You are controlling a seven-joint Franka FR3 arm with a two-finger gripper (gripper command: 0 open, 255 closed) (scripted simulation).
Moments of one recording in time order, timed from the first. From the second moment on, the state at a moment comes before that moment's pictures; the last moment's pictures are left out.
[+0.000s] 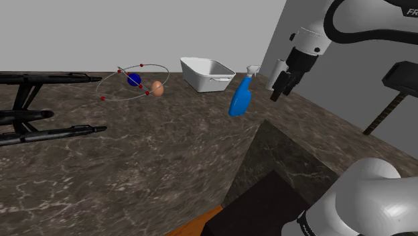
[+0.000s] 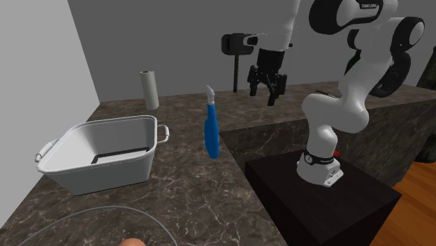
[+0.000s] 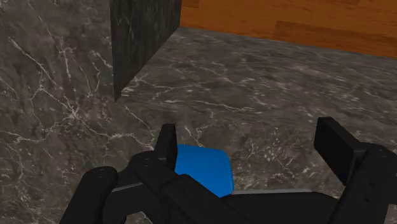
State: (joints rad) arm 0.01 -0.79 -0.06 -2.42 -0.10 1.71 -0.10
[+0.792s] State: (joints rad) arm 0.37 -0.53 -0.66 -2.24 0.01 1.88 -1.18
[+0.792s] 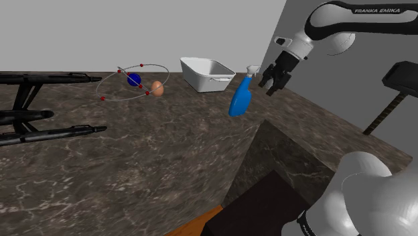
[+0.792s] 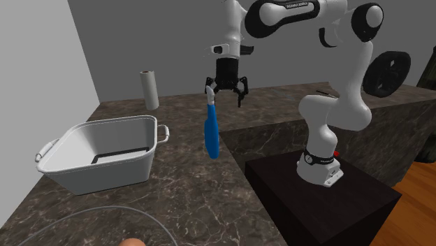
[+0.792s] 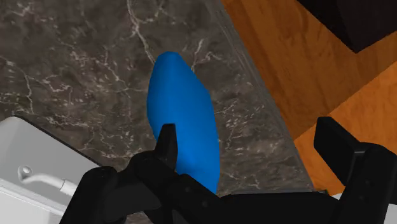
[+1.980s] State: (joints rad) arm 0.69 -0.16 -1.04 -2.04 0.33 1.83 -1.90
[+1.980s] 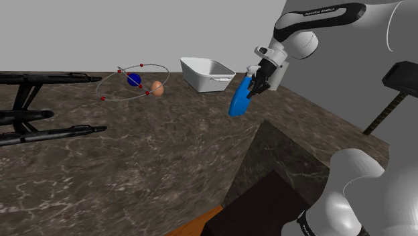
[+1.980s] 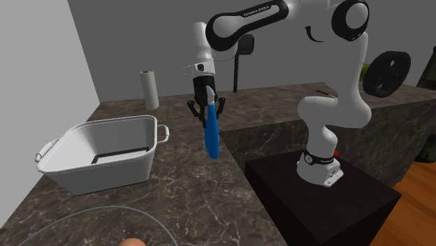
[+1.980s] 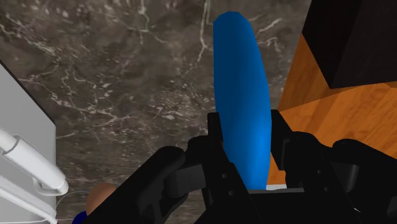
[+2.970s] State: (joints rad) arm 0.68 -0.19 -1.02 -1.96 0.30 1.75 -1.85
